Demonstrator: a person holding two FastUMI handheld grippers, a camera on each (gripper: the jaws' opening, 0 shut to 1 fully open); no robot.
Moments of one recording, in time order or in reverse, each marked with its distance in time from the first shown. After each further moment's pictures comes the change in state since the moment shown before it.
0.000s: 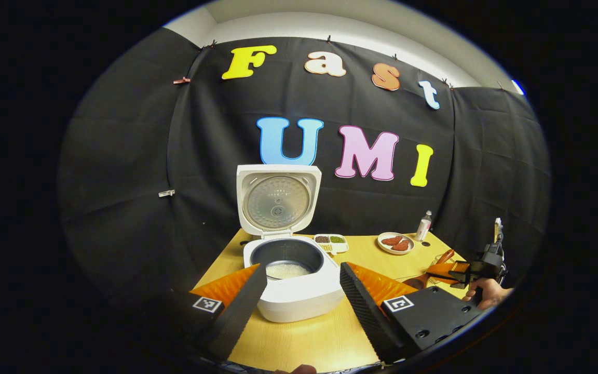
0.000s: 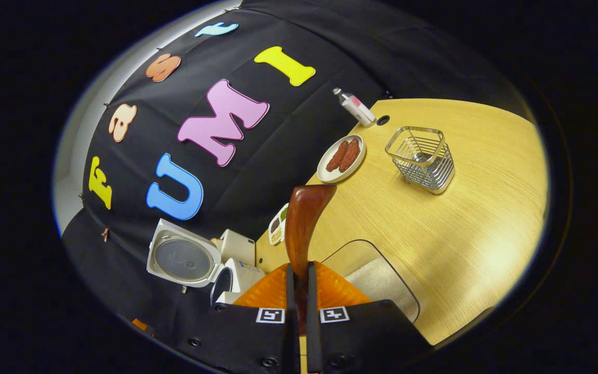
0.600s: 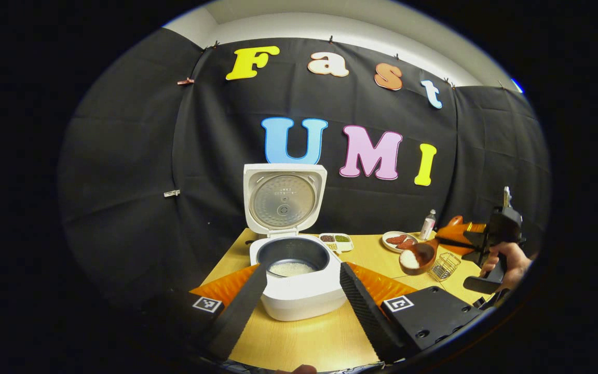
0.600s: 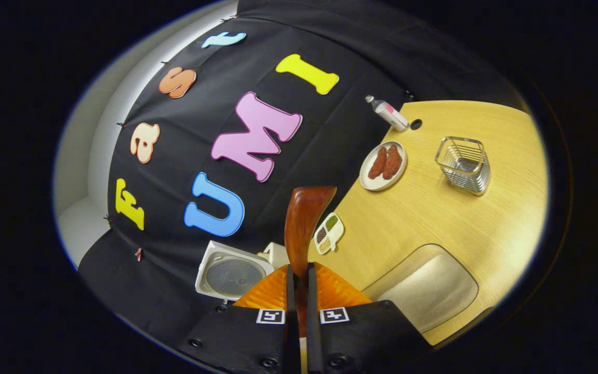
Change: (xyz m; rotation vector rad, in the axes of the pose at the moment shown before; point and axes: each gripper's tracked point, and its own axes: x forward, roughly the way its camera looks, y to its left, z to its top) left arm -0.006 0.011 -0.007 0.004 0.000 0.024; right arm -0.005 0.120 0.028 0.077 -0.025 0.166
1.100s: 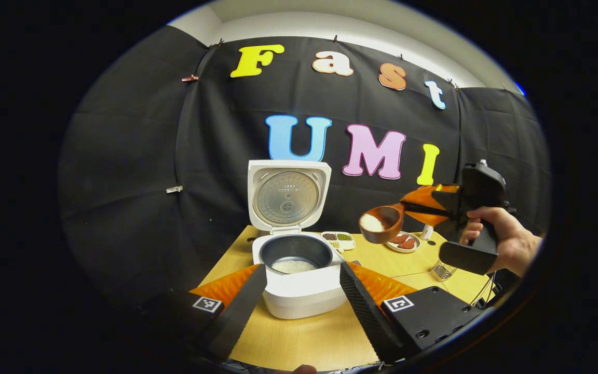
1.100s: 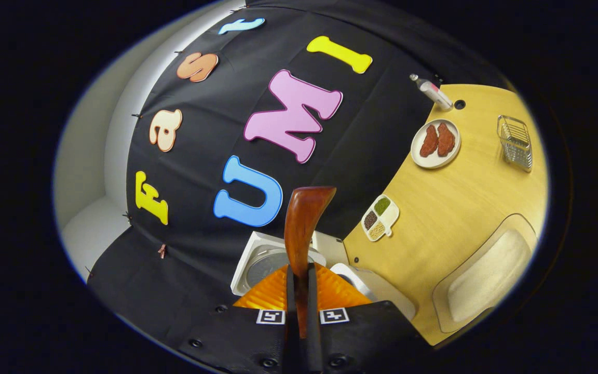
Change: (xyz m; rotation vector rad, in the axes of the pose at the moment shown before) left arm 0.001 0.008 -0.006 -0.016 0.005 0.009; right arm 0.060 0.105 -0.055 0.044 0.081 0.121
